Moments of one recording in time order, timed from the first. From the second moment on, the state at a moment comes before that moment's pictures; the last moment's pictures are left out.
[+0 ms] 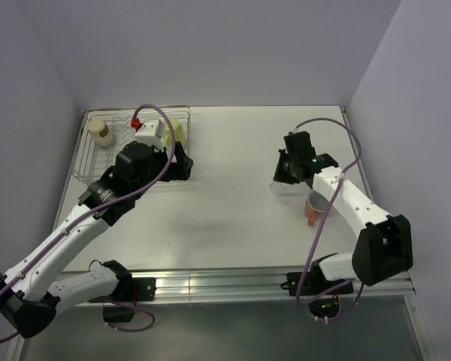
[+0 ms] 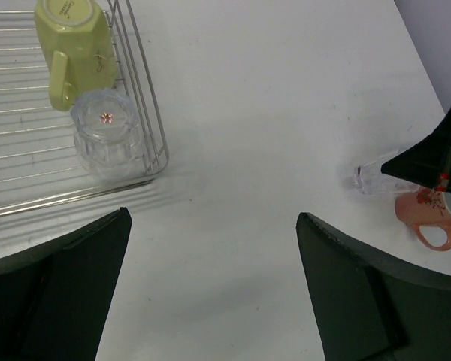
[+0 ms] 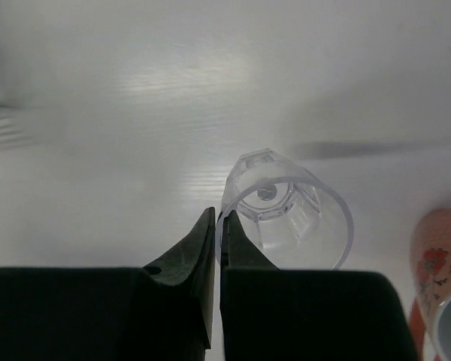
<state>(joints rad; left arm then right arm) -0.67 0.99 1.05 -0.43 -0.25 -0.43 0.31 1.36 0.99 -0.61 0.06 0.51</state>
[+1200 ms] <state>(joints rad) -0.29 1.17 1.05 0.26 0.82 -0.92 0.51 1.48 1.22 0.60 -0.79 1.41</state>
